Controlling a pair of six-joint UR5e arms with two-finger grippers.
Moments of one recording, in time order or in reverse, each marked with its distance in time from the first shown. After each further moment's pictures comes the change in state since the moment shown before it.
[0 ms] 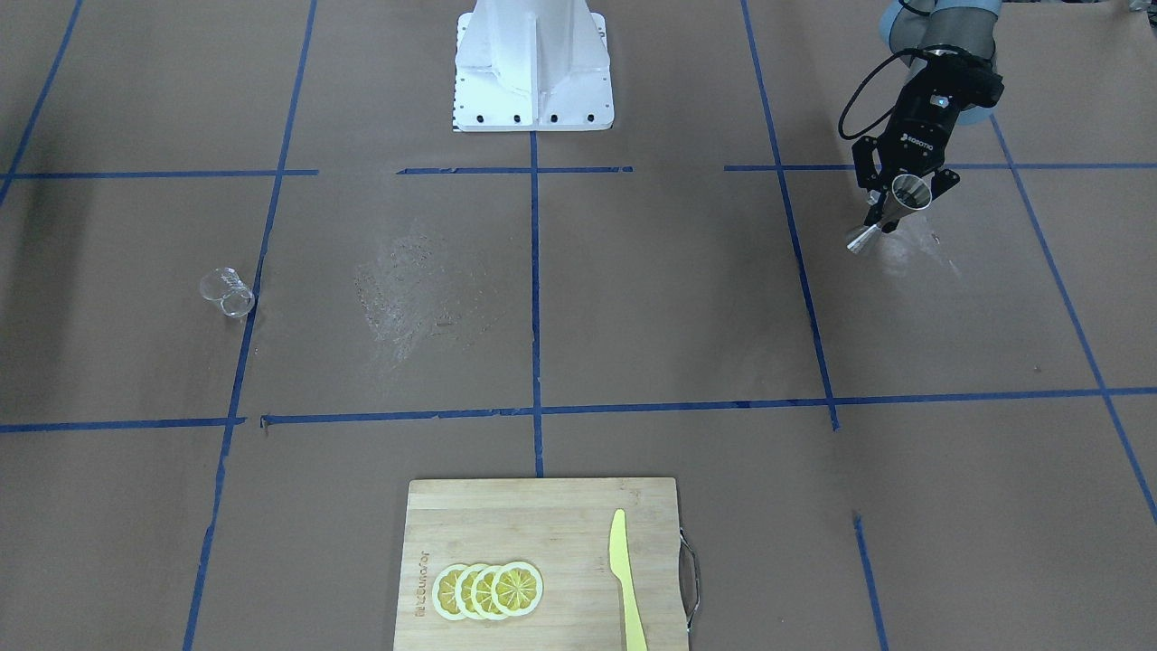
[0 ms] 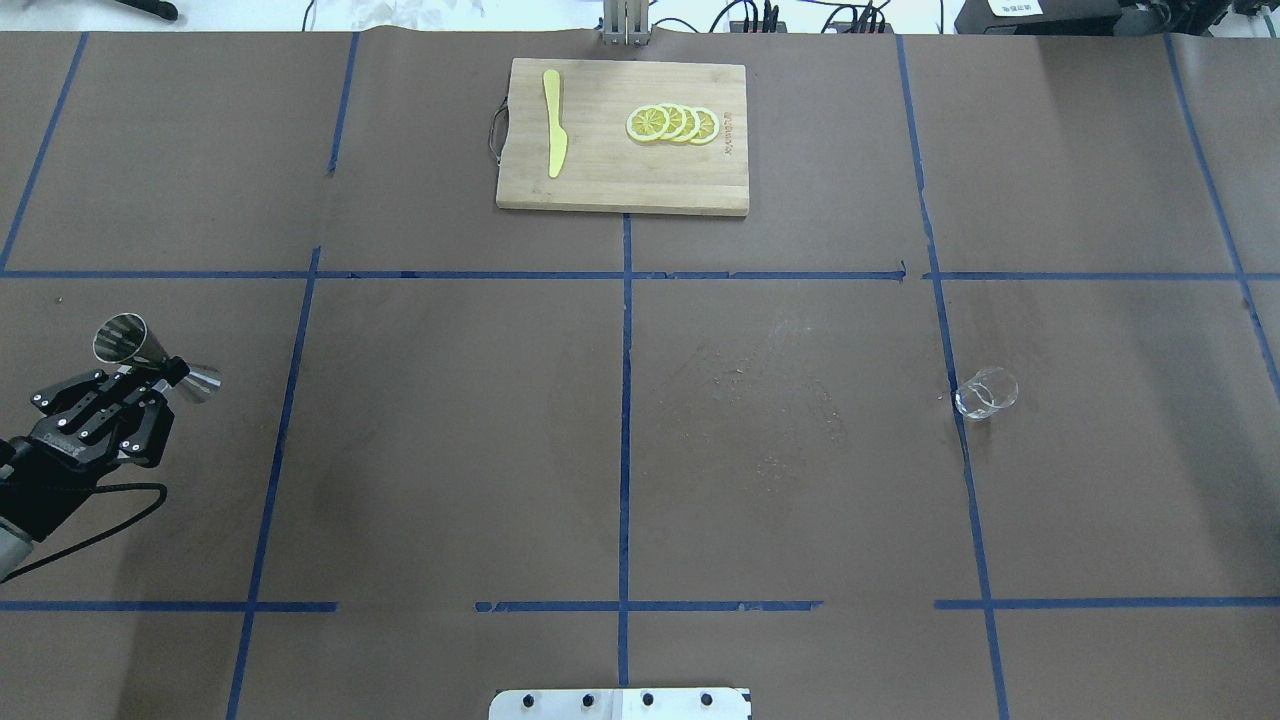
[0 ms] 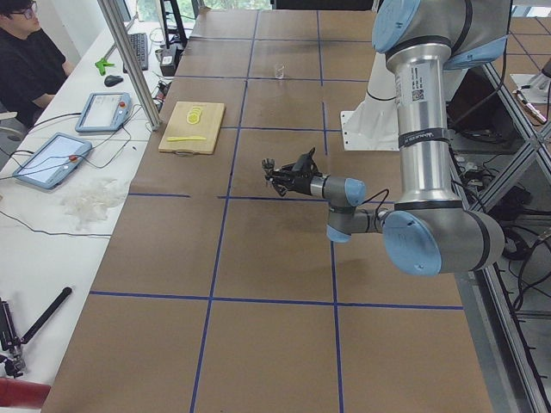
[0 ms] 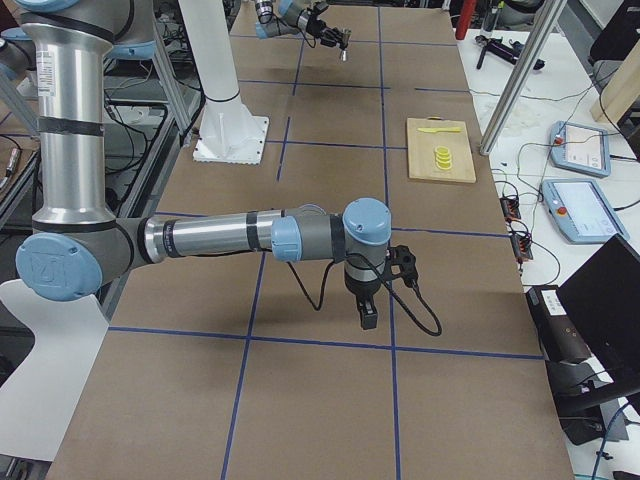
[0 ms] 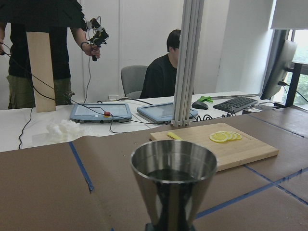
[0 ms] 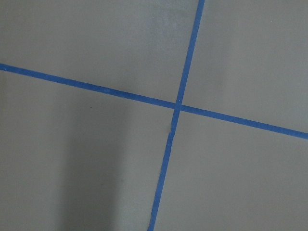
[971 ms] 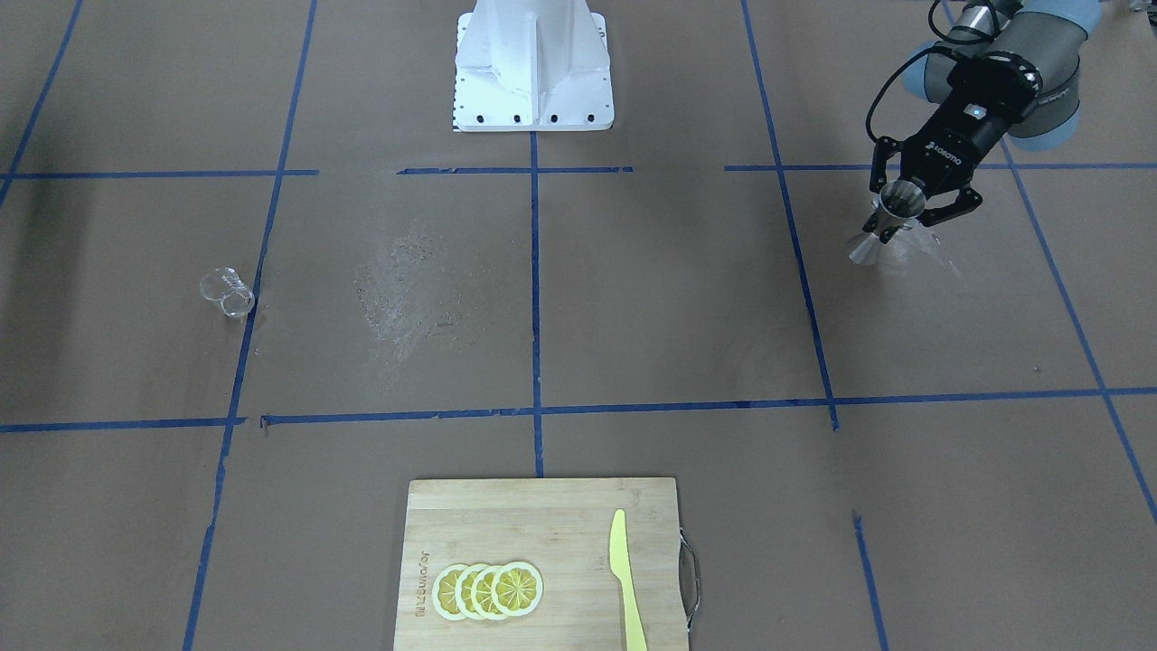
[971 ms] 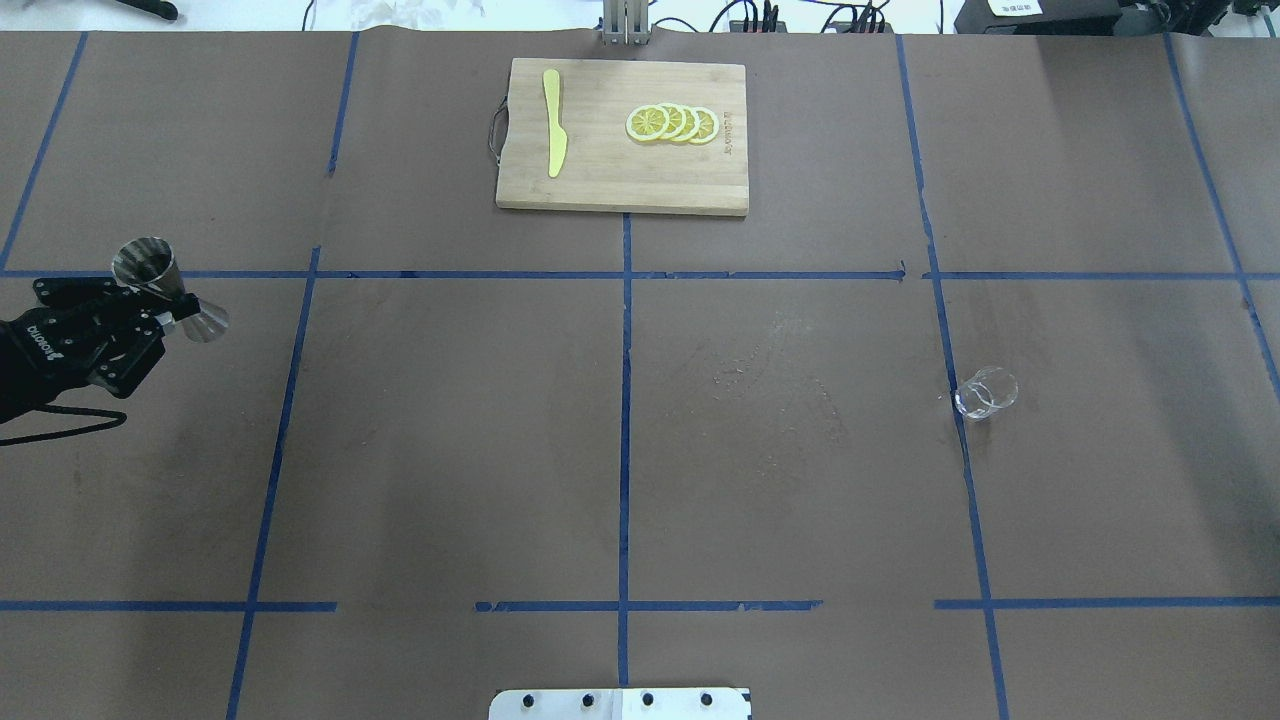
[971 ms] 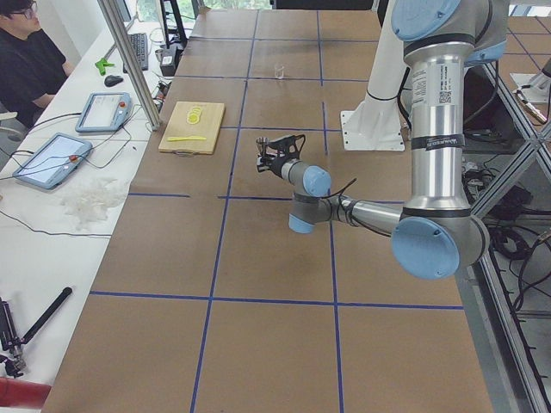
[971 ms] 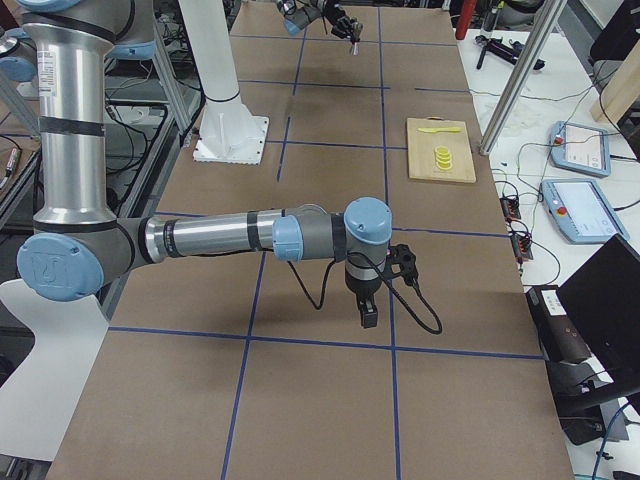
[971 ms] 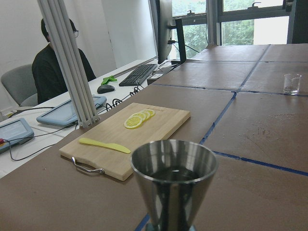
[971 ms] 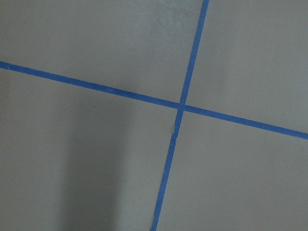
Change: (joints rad) left arm -0.457 -0.072 -0.024 0.025 -0.750 0.139; right arm -0.008 0.000 0.002 0.000 0.002 0.000
